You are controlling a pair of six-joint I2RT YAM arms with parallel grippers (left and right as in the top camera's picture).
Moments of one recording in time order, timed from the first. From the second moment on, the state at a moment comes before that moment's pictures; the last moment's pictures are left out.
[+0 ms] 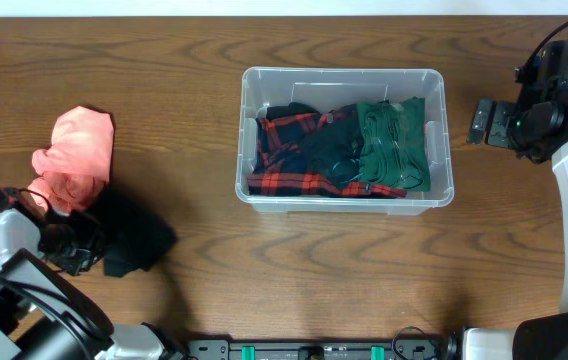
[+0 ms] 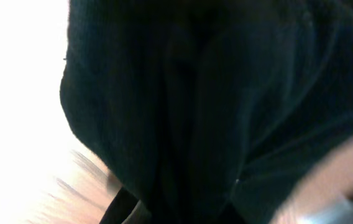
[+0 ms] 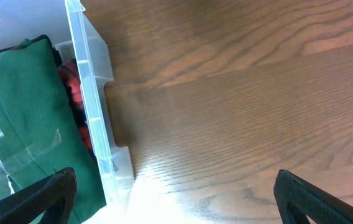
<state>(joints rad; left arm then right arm) 0.76 1.63 0.91 -0.91 0.37 -0.27 -0.15 1.53 1.51 -1.11 0.04 0.11</state>
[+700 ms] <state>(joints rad) -0.24 1.26 1.09 -0.46 0.54 -0.38 -0.15 1.53 1.51 -1.11 0.04 0.11</state>
